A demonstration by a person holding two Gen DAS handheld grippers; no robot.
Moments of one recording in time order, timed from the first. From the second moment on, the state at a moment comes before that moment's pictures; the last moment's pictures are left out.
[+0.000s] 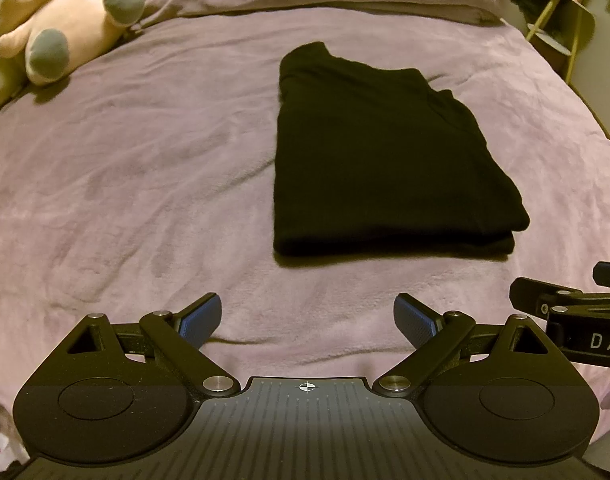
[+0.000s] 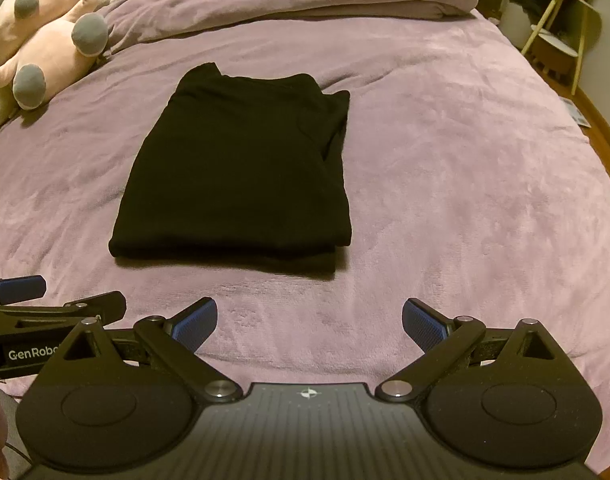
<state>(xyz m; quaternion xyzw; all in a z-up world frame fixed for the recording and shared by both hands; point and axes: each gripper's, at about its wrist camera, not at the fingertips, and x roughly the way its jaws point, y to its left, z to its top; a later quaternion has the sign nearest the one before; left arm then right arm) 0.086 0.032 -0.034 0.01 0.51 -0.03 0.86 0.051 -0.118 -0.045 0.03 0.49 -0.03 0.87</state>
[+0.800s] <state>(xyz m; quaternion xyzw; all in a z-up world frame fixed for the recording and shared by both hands) 0.085 0.030 -0.034 0.01 0.51 -0.04 0.86 0.050 -0.118 -0.044 0.03 0.49 -0.03 0.87</state>
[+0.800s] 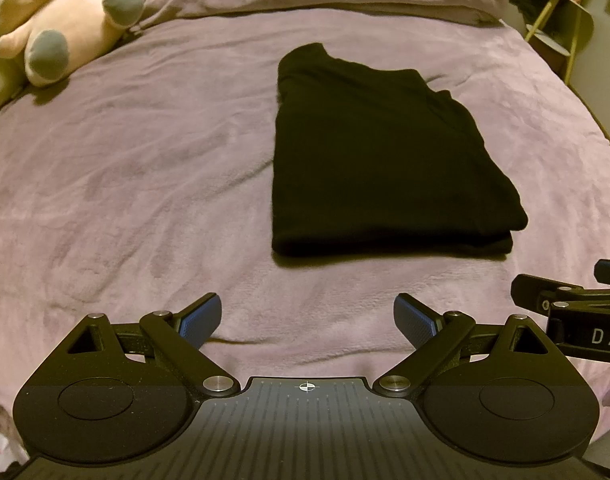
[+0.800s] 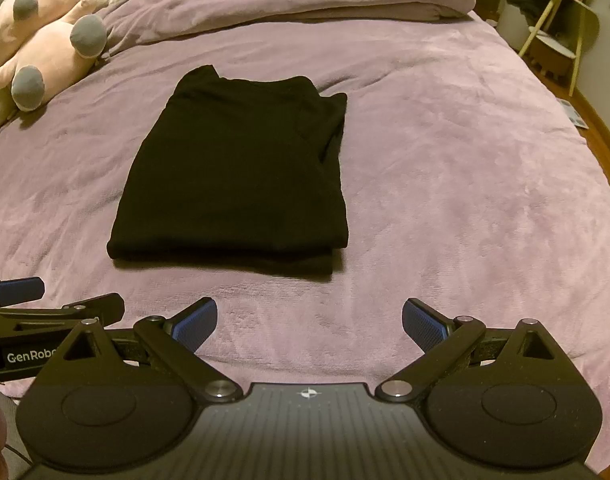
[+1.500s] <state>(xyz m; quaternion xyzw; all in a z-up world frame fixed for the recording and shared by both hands) 0.083 0.027 -0.035 0.01 0.50 -0.04 0.86 0.050 -0.118 -0.043 0.03 0.49 -0.04 0.87</state>
